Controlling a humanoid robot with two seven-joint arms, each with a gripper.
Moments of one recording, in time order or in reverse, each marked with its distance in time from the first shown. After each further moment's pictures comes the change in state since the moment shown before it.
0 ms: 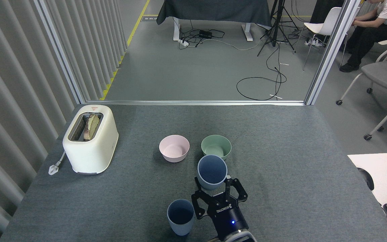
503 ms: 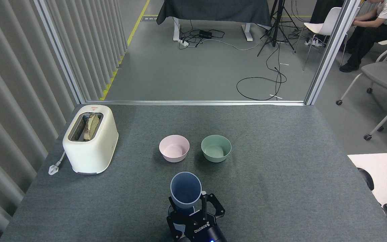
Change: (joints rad) left arm -0.001 -0.002 -0.001 0.004 0.000 0.000 -0.001; right arm 0.078 0.027 0.130 -0.030 0.027 -0.006 0.004
